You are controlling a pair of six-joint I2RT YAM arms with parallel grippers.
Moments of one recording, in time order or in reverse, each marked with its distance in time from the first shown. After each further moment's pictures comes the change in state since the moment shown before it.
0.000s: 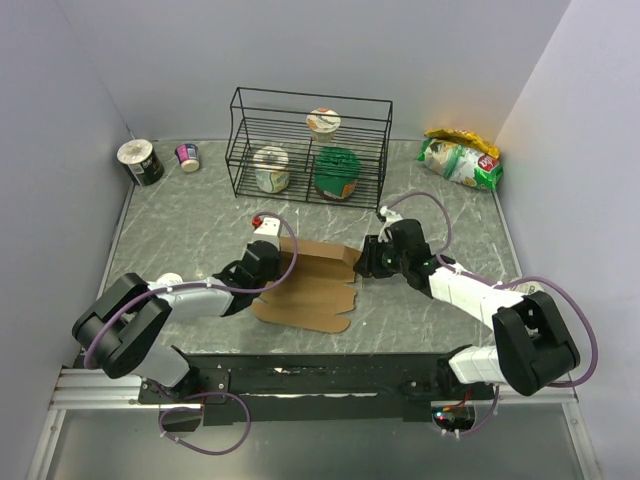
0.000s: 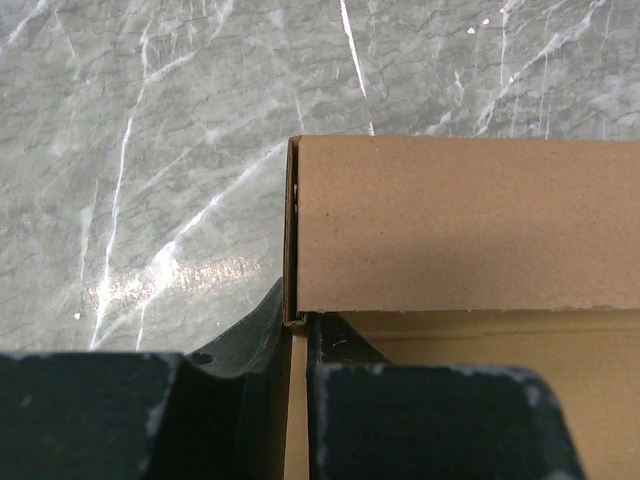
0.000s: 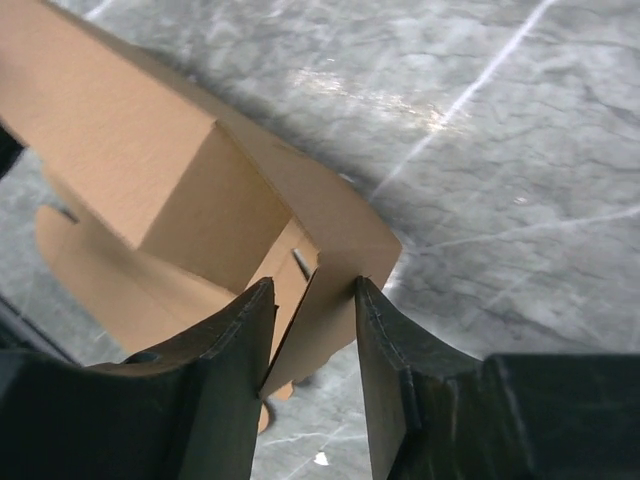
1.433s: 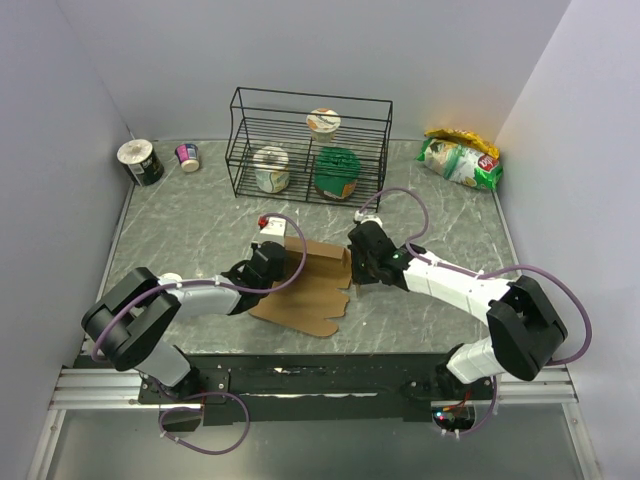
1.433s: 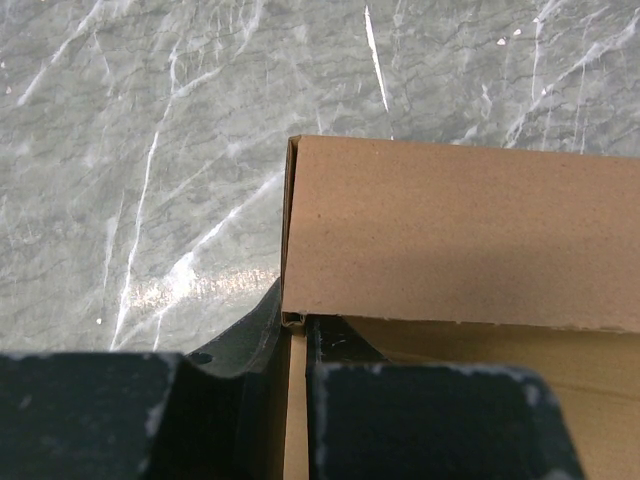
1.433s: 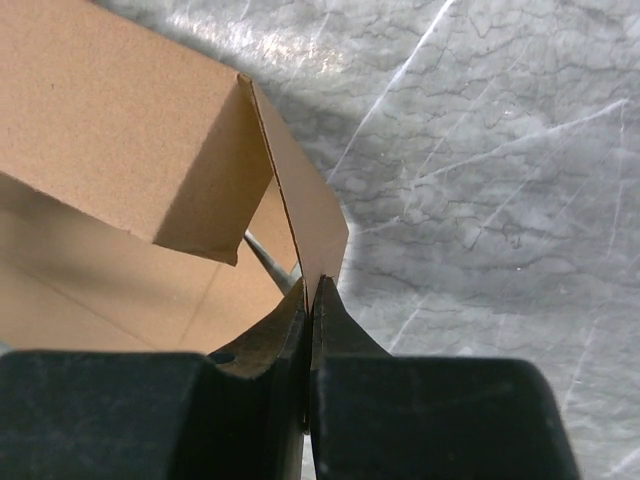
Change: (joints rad) left arm -0.046 0.056 0.038 -0.002 -0.115 0.019; right arm 0.274 0.100 0.235 -0.388 0.410 0.117
